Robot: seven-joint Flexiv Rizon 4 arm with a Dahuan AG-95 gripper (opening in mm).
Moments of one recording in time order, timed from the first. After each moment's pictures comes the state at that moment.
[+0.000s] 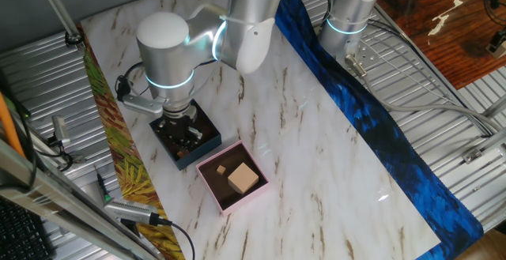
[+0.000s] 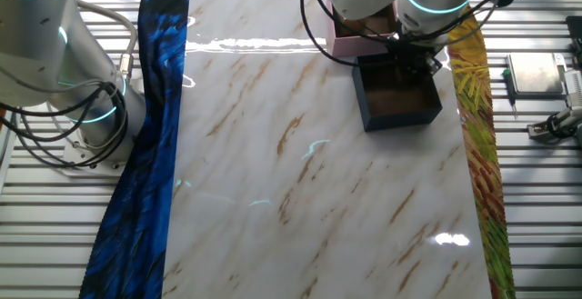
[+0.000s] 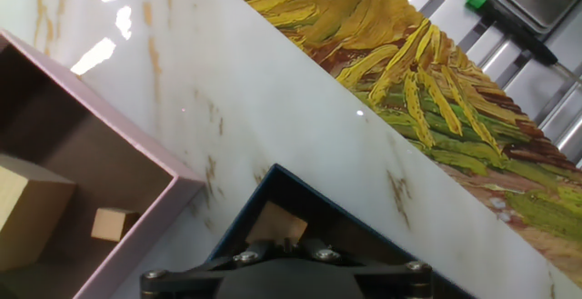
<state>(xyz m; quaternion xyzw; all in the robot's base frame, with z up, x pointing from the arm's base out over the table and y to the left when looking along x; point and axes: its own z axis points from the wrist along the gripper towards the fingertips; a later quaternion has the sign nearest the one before) 0.597 0.110 0.040 -0.37 0.92 0.03 0.07</state>
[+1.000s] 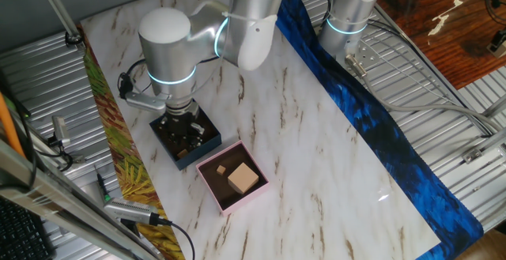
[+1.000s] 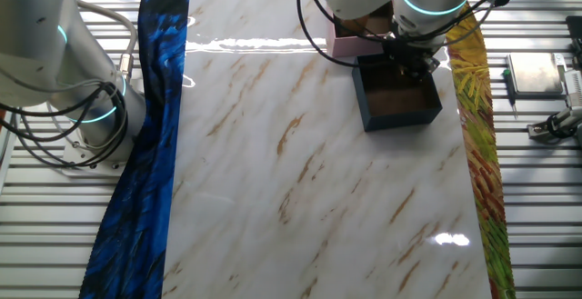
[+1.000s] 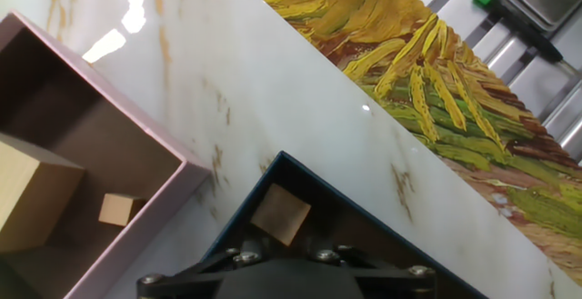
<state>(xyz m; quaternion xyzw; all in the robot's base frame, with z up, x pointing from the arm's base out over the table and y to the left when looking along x) 0.594 0.110 0.044 -0.39 0.92 0.04 0.07</state>
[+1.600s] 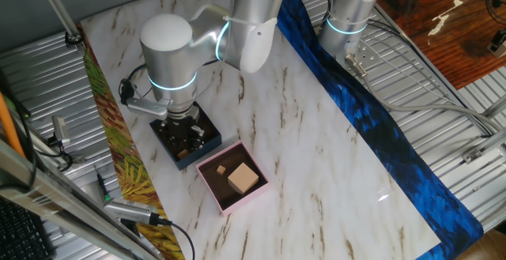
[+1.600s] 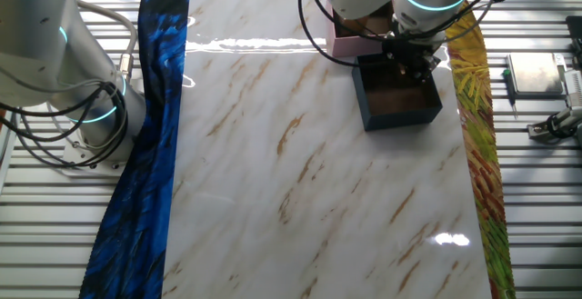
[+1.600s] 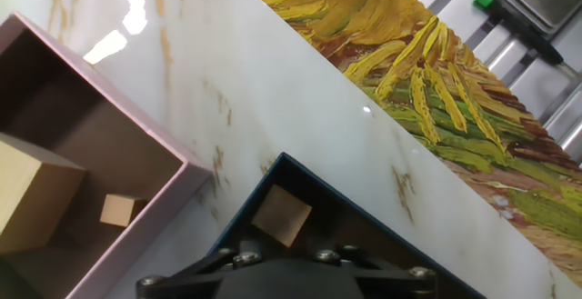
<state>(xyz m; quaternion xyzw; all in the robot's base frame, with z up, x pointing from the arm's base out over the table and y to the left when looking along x) 0.597 0.113 0.037 -0.39 0.92 0.03 0.07</state>
